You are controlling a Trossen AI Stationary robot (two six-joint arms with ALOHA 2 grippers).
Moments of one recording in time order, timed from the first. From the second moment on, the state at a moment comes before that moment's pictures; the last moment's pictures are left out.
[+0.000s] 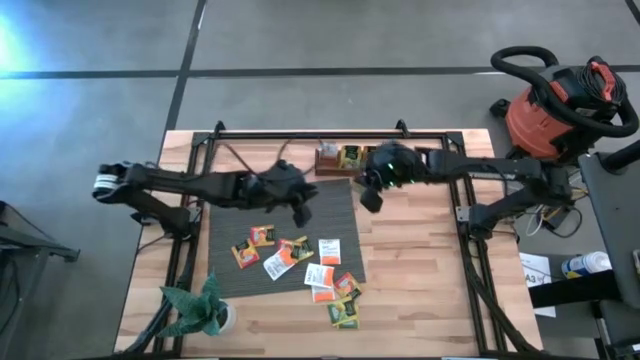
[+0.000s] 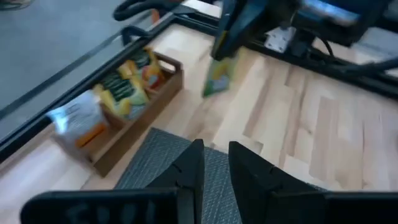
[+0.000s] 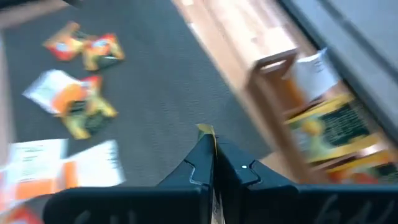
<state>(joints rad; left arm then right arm) -0.01 1.33 1.06 -0.23 -0.35 -0.34 -0.23 1.38 1.12 -0.52 0.06 0.14</state>
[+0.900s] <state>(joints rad) -0.05 0.96 0.59 -0.11 -0.39 -0.63 -0.56 2.06 1.76 -0.92 -0.16 -0.34</state>
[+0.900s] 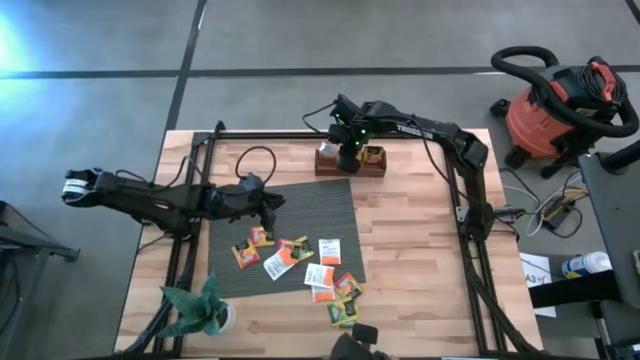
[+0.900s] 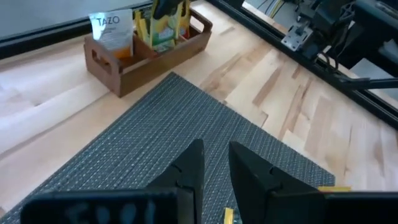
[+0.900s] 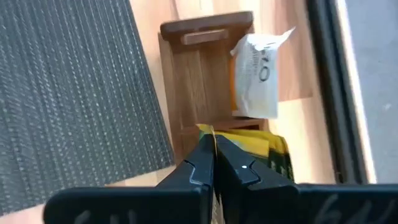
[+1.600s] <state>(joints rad) 0.02 0.95 0.55 -0.01 -0.50 -0.61 -0.58 2.07 1.76 -1.04 -0.07 -0.45</state>
